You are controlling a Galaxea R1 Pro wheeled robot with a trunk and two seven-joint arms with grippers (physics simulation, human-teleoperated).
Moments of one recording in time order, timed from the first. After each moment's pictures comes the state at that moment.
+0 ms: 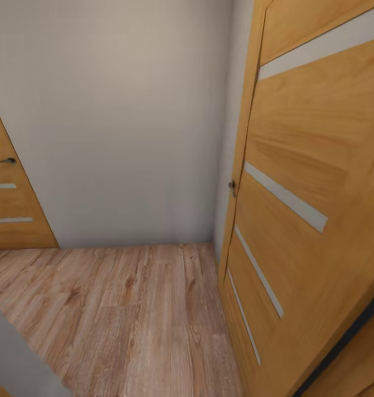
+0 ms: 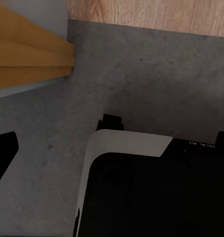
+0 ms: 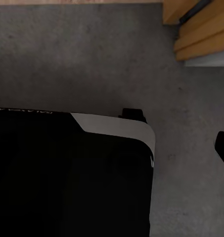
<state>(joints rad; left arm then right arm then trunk) -0.35 0.05 0.00 0.00 0.17 0.06 0.01 -0.25 0.03 0.49 0.03 -0.43 -0.13 0.02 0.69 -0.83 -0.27</state>
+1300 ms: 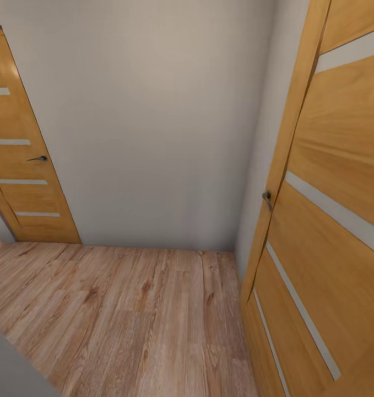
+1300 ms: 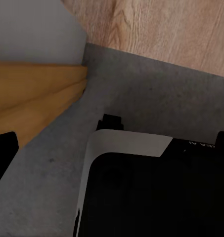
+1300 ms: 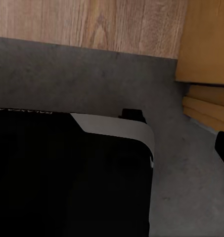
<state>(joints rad) -0.35 0.05 0.00 0.00 0.17 0.06 0.01 -0.25 0.03 0.49 0.03 -0.43 -0.13 0.02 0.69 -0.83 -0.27</state>
